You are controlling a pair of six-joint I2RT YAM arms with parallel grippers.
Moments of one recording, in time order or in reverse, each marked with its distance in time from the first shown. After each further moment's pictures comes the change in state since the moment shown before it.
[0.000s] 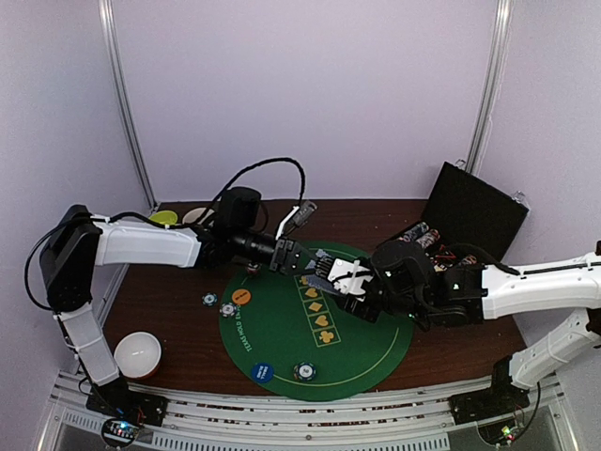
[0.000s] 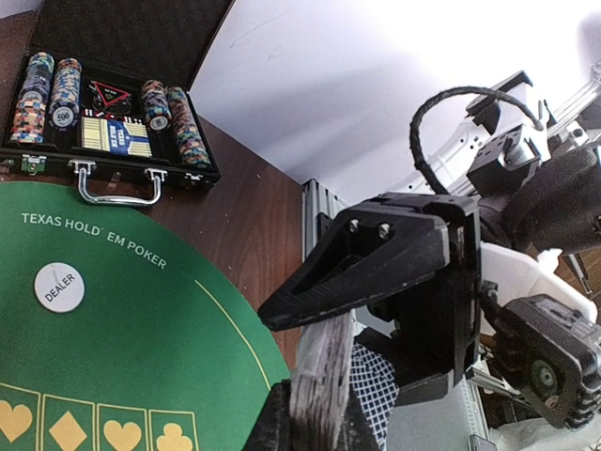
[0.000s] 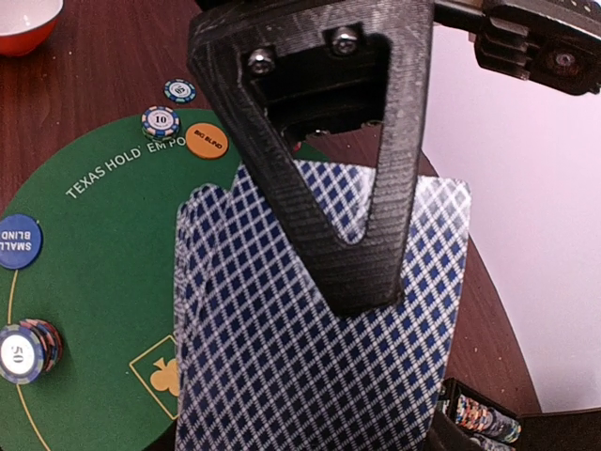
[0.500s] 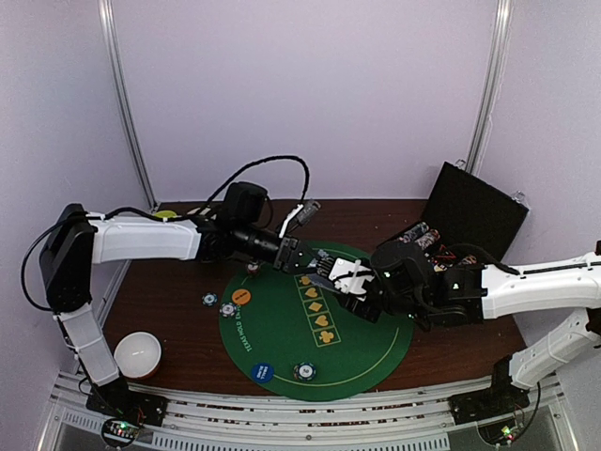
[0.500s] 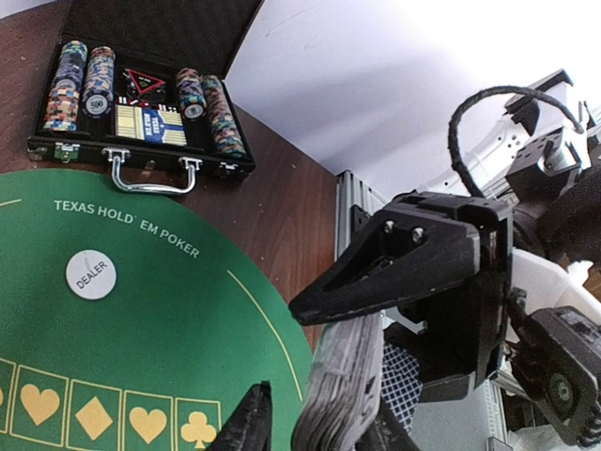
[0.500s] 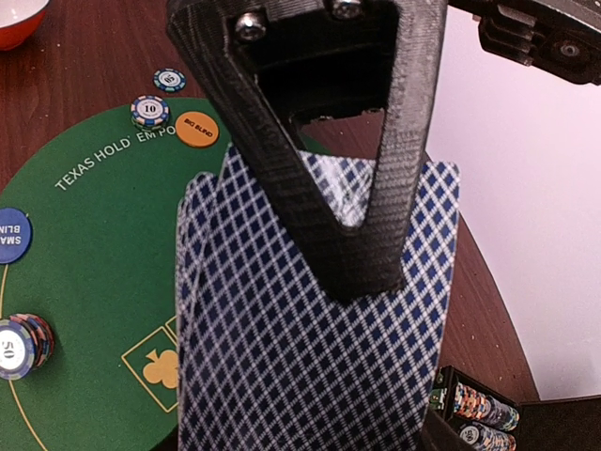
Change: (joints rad) left arm -0.002 -0.001 0.076 -0.196 -0.096 0.112; right arm 0.000 0.003 0.006 -0.025 0.027 0.025
